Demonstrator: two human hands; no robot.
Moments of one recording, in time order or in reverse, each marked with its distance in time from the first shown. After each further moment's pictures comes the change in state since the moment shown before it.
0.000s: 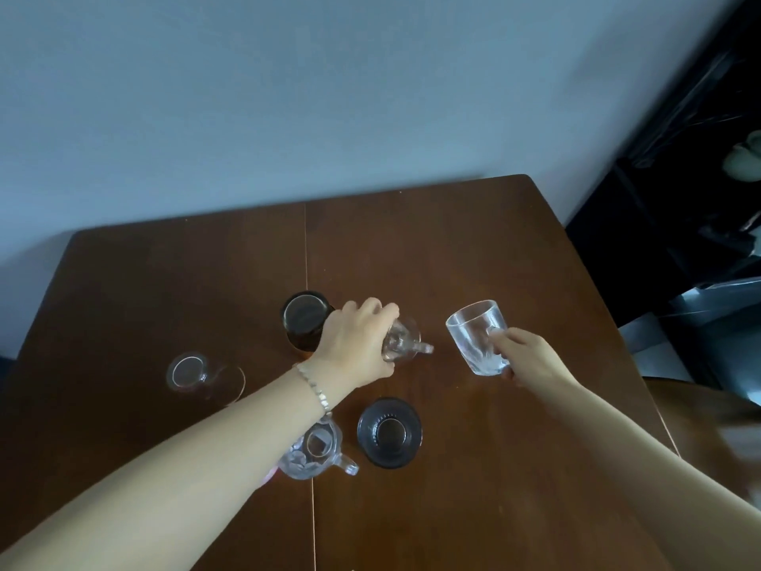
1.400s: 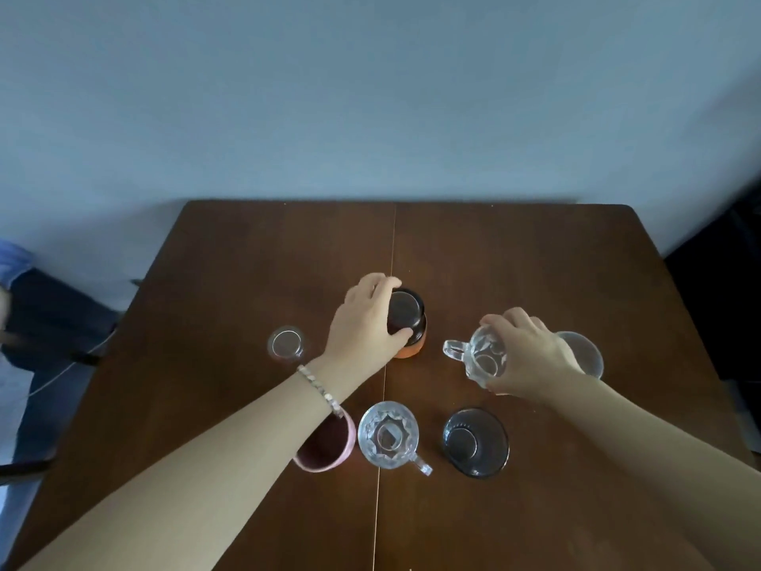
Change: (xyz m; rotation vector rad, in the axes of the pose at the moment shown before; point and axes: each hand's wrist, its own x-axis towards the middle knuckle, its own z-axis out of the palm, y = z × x) left_hand -0.051 -0.082 -0.018 -0.373 0.270 -0.323; right_hand 0.003 -0.066 0.080 -0.943 -0.018 -0.547
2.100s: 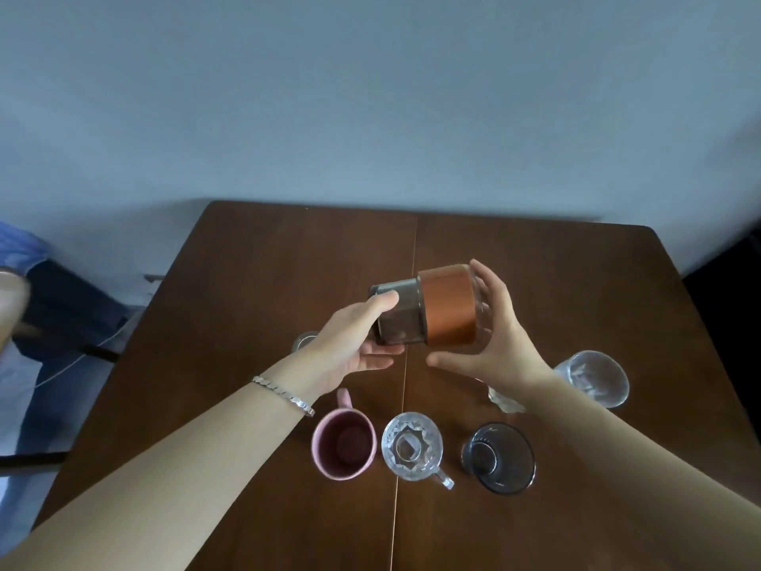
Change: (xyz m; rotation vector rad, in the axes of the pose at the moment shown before) left_hand -0.009 -0.022 -0.052 -1.119 -0.330 -0.697; right_hand 0.002 -0.079 -0.021 1.062 0.050 -0.260
